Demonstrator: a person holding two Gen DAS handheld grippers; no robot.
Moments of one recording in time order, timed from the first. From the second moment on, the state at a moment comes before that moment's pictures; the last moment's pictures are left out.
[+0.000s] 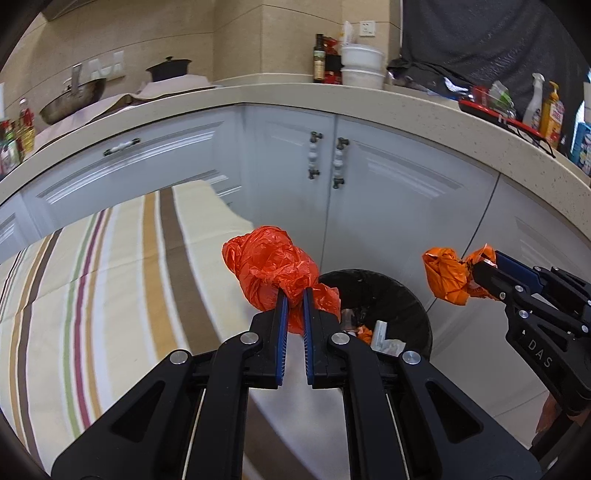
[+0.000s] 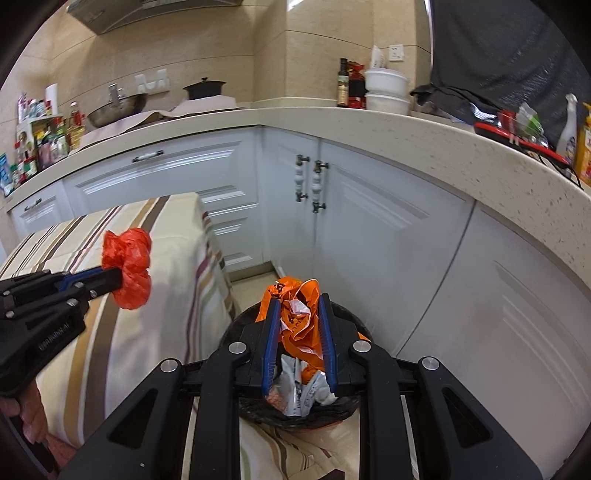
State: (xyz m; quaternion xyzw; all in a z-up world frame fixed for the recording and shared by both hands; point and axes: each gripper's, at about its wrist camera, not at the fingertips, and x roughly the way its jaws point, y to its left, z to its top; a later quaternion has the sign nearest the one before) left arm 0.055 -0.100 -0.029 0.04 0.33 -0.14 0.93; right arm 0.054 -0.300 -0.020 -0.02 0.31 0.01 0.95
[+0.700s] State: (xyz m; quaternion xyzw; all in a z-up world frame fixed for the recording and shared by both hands) left arm 0.101 -0.157 -0.049 0.07 0.33 -0.13 0.93; right arm 0.097 -0.333 -0.042 0.03 0.30 -0.01 0.95
